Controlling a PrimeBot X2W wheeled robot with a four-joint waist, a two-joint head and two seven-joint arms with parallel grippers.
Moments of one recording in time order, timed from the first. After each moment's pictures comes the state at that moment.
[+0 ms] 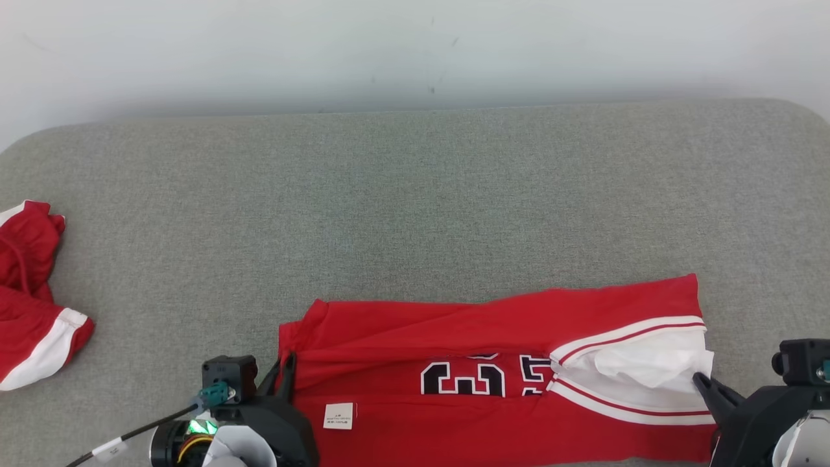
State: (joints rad) left arm -0.41 0.31 -0.70 0.52 -0.80 0.20 -0.11; right arm 0.02 -0.23 -0.12 -0.09 0.41 0.13 0.67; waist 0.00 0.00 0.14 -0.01
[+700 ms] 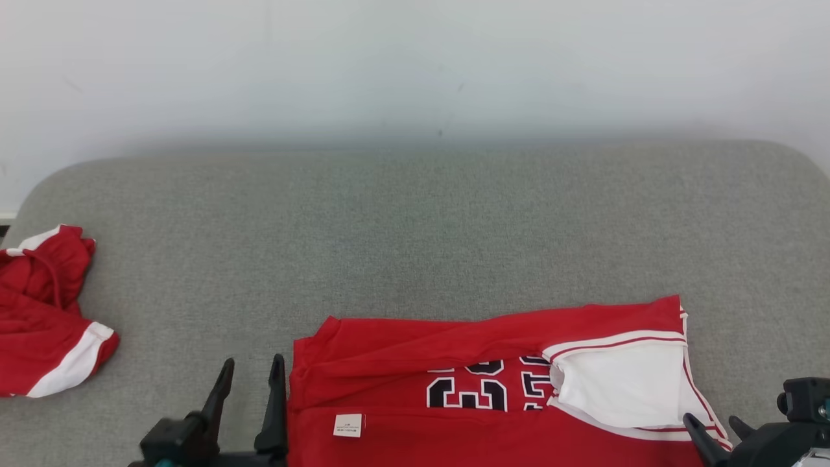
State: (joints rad) left arm -0.14 0.26 -0.40 0.23 -0.59 0.13 -0.26; right arm 0.11 -0.20 -0.16 -0.07 0.37 0.13 0.67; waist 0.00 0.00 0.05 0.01
